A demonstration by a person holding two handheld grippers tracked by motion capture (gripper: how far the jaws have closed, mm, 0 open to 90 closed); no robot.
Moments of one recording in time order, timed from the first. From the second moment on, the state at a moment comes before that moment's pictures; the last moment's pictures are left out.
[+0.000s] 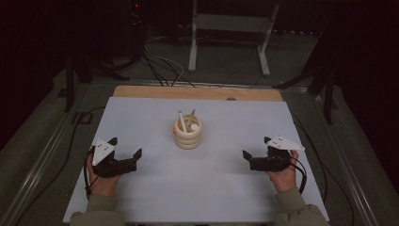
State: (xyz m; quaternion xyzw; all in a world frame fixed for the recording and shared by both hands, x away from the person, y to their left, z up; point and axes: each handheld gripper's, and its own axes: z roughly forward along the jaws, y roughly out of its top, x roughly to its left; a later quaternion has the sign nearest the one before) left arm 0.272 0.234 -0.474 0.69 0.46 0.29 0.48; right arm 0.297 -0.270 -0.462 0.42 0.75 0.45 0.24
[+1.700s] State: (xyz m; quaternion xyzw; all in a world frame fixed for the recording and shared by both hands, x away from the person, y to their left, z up) left arm 0.263 0.232 -0.466 0.67 0.44 0.31 0.51; right arm 0.269 -0.312 -0.475 0.45 0.68 0.51 0.26
